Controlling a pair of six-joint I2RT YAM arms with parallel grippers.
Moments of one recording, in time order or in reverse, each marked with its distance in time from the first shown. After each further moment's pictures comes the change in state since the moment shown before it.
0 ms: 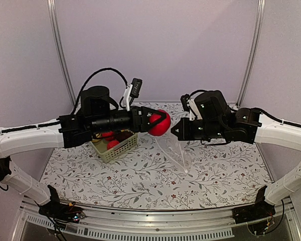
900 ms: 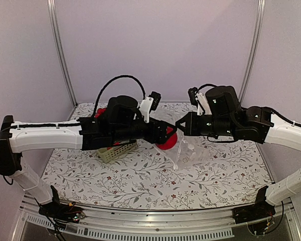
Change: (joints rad) left arm -0.096 0.192 0.091 -0.105 -0.266 0.114; right arm 0.003 -0.084 -0.001 0.000 0.020 0.003
